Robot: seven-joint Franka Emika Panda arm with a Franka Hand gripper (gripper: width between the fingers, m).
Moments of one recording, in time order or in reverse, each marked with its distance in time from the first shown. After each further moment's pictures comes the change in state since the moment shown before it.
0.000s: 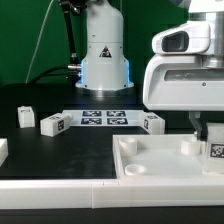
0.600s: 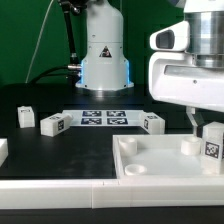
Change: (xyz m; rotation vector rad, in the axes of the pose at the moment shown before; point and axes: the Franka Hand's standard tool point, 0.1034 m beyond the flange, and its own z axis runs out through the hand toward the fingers) arm 0.000 0.004 0.000 0.015 -0.008 0.667
